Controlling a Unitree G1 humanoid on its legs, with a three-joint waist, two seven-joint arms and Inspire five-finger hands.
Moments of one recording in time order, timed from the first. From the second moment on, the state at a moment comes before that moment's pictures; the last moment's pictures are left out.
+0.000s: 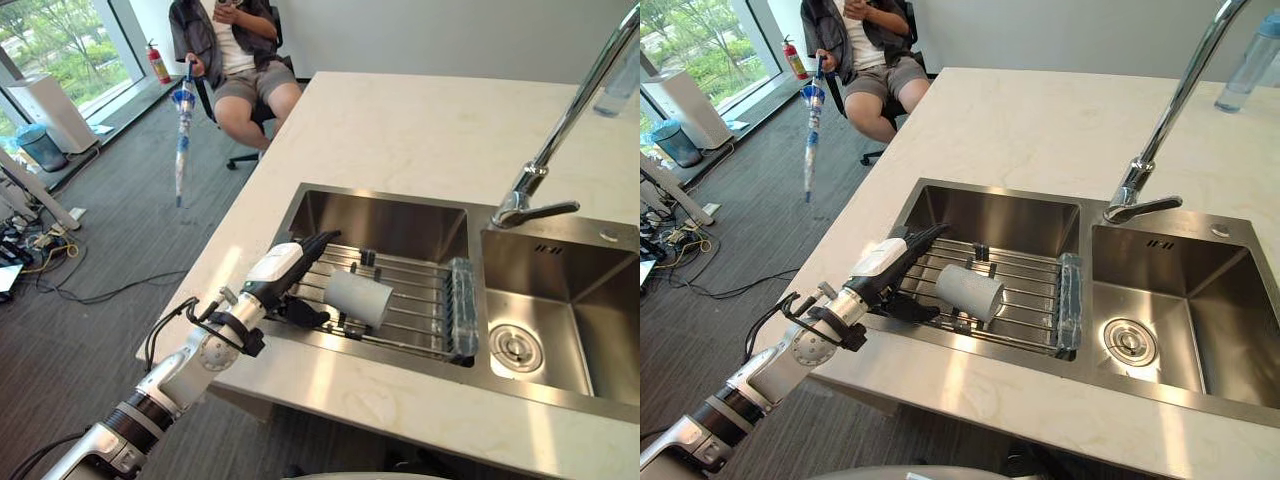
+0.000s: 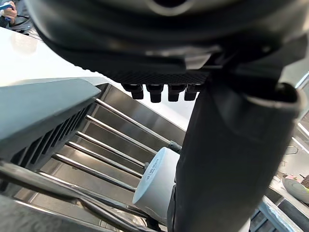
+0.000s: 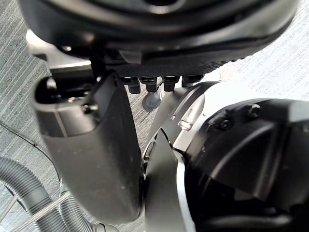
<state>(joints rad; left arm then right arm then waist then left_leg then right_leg) -0.23 0.65 -0.51 0.05 0.30 -0.21 0.06 0.17 -0.20 -0.23 1.18 0.79 0.25 0.17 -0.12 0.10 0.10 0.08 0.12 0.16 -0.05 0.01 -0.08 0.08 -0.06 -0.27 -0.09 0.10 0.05</state>
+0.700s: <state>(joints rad) -0.34 0.66 -0.60 0.18 0.37 -0.30 0.06 0.18 -0.20 -0.21 1.18 0.83 0.23 0.20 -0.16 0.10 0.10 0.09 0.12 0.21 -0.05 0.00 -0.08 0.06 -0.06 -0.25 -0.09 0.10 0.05</state>
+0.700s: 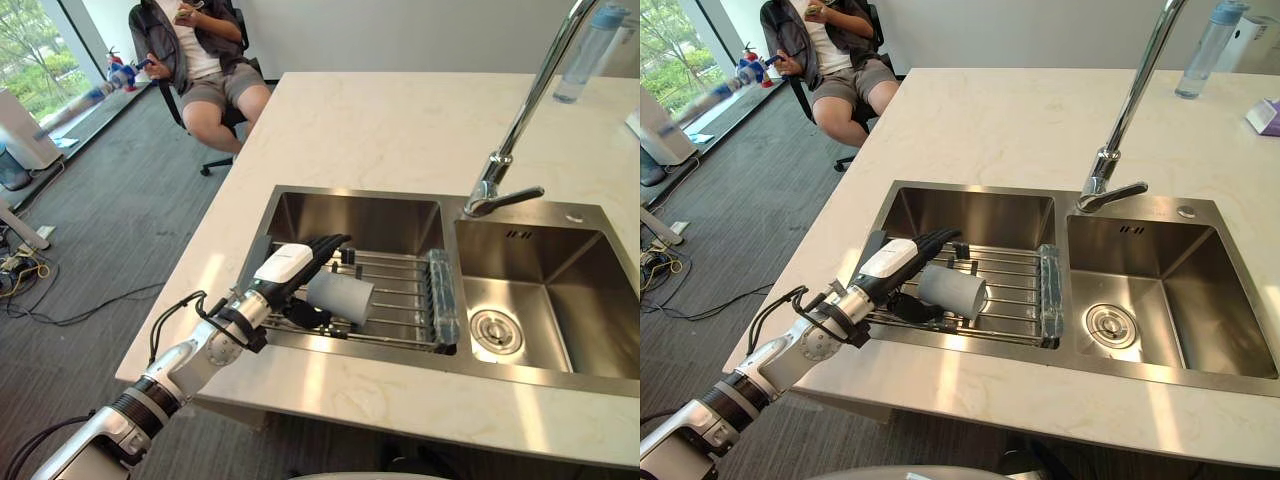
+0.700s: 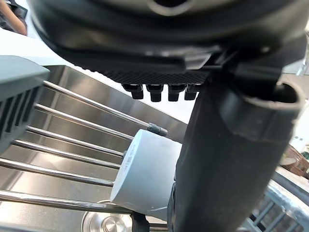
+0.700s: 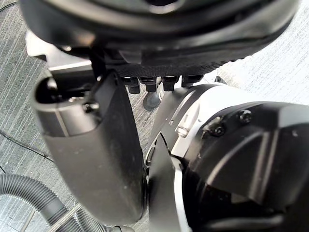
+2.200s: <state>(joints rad) -0.59 0.76 -0.78 0.20 0.14 -0.14 -0.39 0.20 -0.23 -0.15 1.14 0.88 0.21 0.20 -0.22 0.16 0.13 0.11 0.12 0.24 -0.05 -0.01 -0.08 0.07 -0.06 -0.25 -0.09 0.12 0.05</state>
